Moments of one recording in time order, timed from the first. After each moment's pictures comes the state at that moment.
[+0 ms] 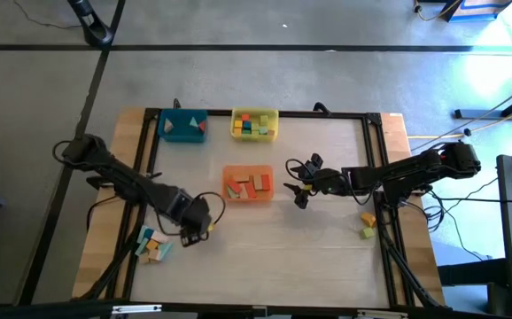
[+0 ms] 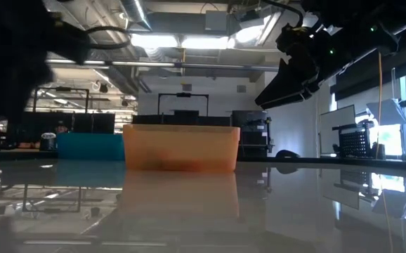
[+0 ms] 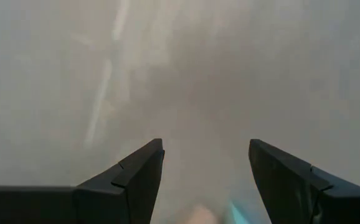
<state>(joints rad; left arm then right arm) -0.45 1.46 0.94 -0.98 -0.04 -0.84 0.08 1.31 0.59 0.16 0.40 0.23</state>
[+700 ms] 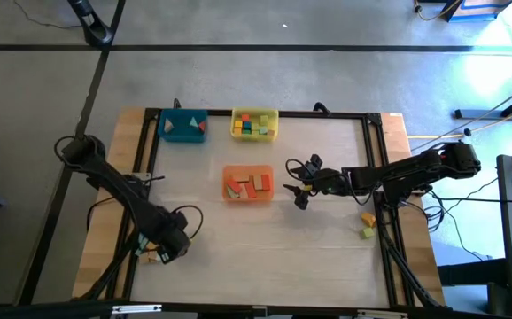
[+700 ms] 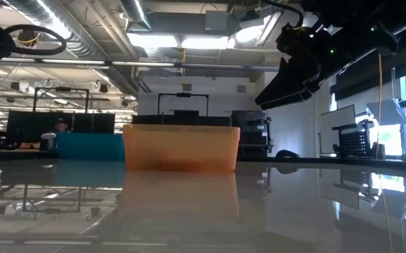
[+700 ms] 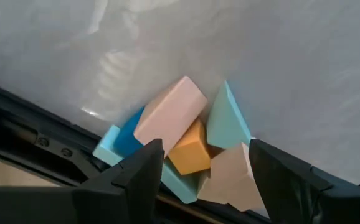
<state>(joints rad) -0.70 1.46 0.94 -1.13 0.18 -1.27 0.08 1.31 0.59 0.16 0.37 0.24</state>
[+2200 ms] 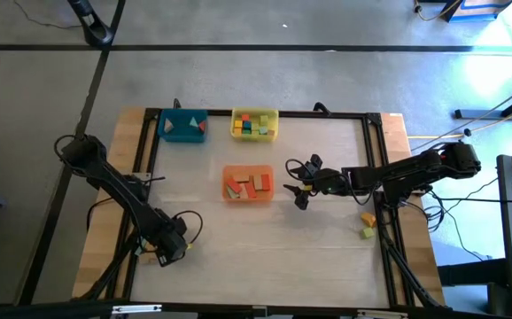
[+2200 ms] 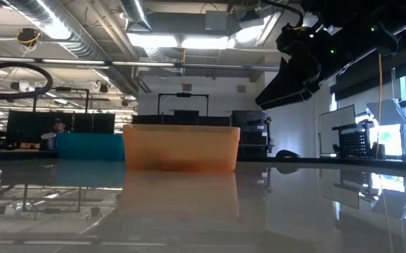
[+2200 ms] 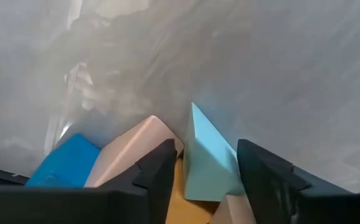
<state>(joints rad) -0.75 1.46 0.72 -0.81 0.20 -1.24 0.08 1.31 0.59 0.16 0.37 0.24</state>
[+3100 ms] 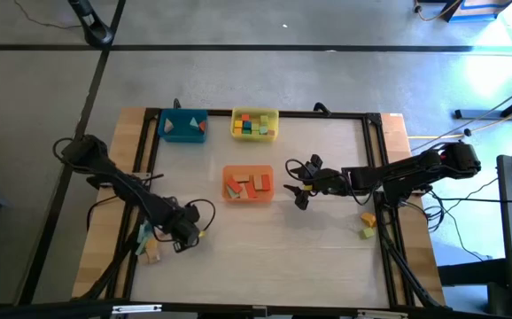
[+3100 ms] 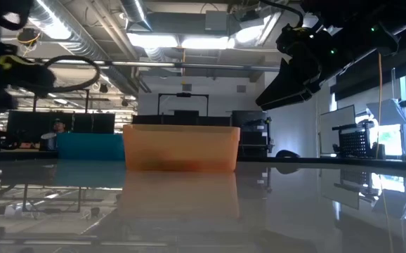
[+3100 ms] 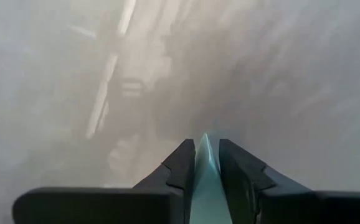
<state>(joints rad) -0.57 1.46 0.72 -0.79 -0.07 -1.01 0.08 1.31 0.59 0.16 0.37 0.24</state>
